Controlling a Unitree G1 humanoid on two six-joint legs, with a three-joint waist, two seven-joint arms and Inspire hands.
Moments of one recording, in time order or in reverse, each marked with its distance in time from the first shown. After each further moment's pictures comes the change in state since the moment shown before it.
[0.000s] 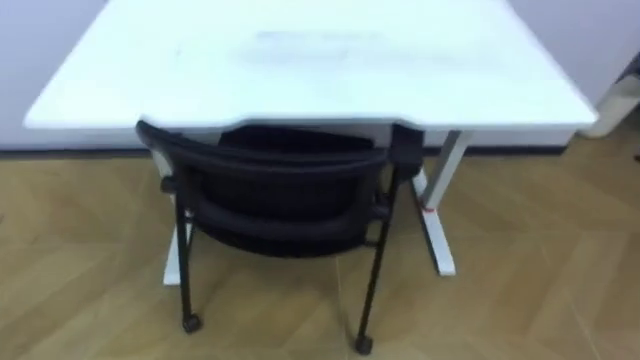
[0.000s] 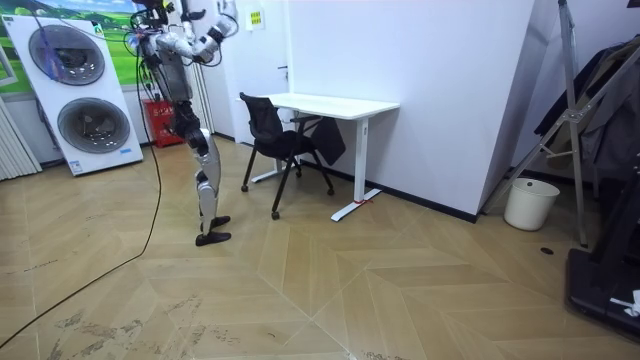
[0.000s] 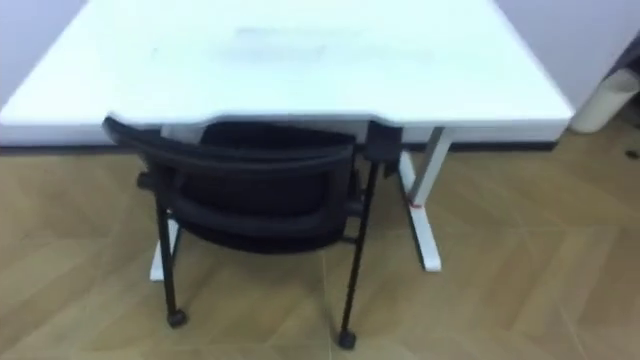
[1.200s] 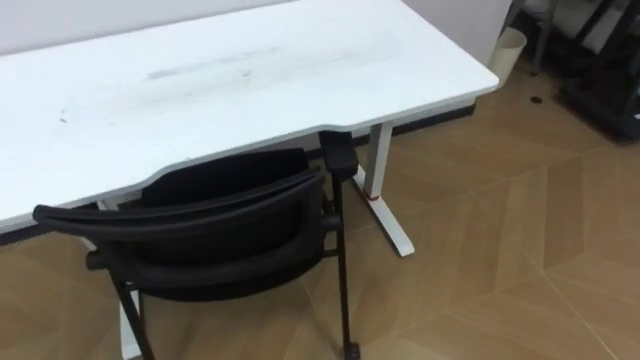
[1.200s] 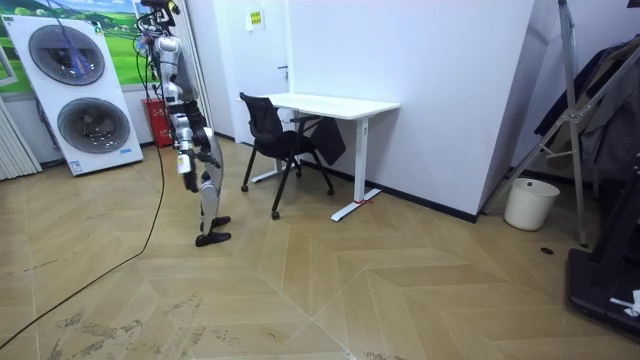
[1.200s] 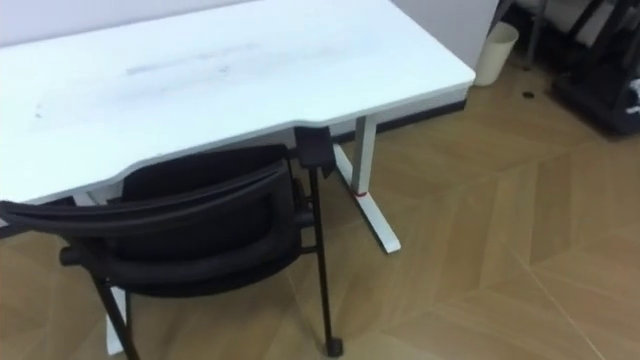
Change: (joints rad) left arm 0.912 -0.868 -0.251 1.055 -0.698 0.079 -0.466; right arm 0.809 1.019 0.056 1.133 1.226 0.067 0.467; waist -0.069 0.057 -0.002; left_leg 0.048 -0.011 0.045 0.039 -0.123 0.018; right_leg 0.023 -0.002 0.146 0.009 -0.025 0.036
